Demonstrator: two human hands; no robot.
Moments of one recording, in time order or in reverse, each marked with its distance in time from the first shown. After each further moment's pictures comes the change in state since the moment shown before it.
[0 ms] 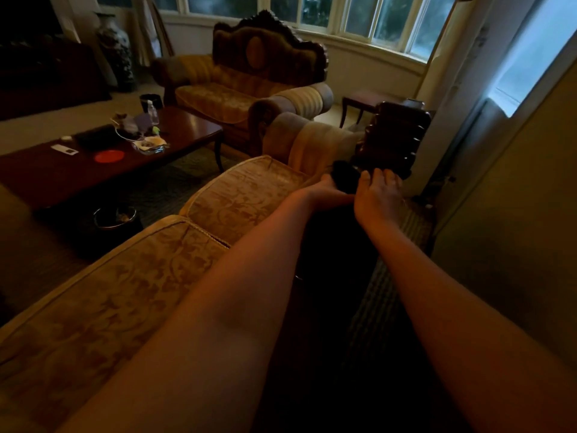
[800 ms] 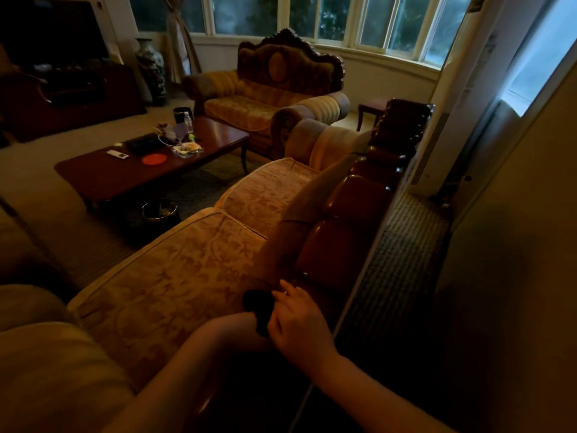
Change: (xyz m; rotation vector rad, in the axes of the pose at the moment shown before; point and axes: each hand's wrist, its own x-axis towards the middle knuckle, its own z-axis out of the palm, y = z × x) left_hand -0.371 -0.128 0.052 0.393 -0.332 -0.316; right_hand -0.353 -0.016 0.032 -0.026 -0.182 -0.790
